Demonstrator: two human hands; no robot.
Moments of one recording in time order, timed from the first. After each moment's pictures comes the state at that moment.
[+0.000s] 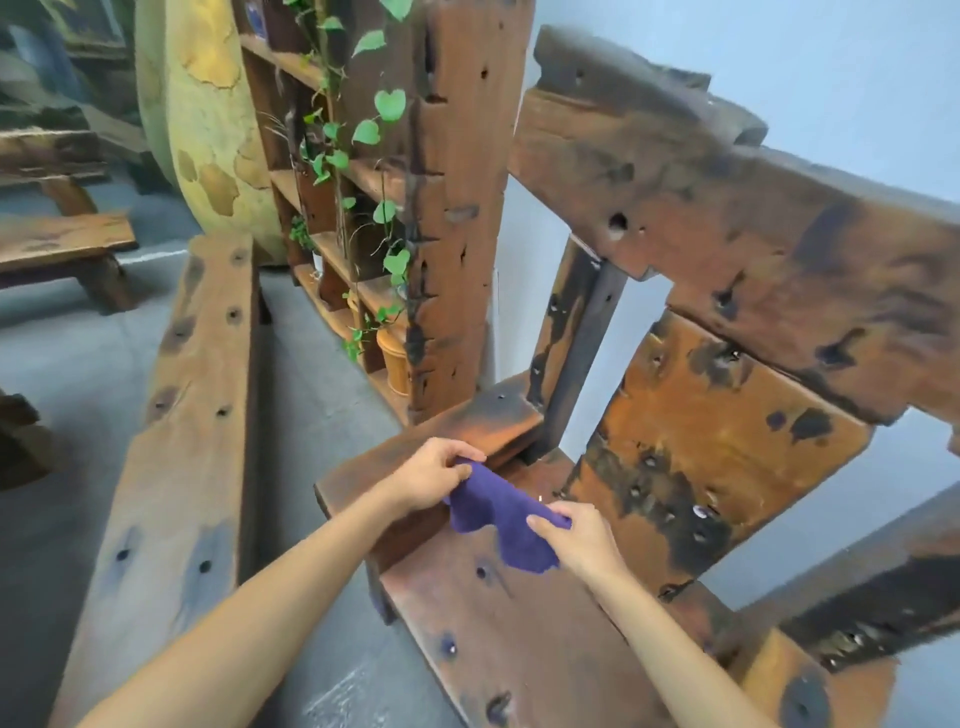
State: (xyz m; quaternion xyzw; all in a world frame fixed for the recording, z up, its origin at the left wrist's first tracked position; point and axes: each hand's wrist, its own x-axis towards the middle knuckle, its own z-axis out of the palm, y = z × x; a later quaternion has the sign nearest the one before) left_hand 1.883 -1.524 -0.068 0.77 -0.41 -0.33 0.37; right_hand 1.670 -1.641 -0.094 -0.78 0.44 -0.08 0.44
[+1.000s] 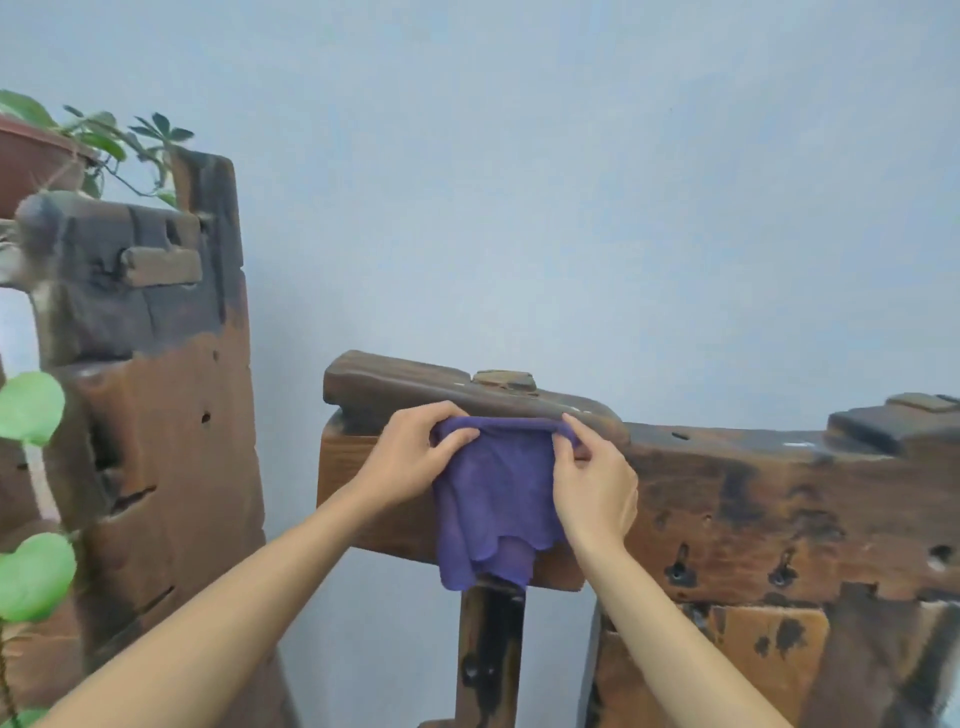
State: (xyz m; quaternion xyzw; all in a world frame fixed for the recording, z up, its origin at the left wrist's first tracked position) left_hand 2.180 -1.964 0.256 0.38 -0.80 -0.10 0.45; right_hand 1.977 -1.924 0.224 -0.46 0.65 -0.60 0.02
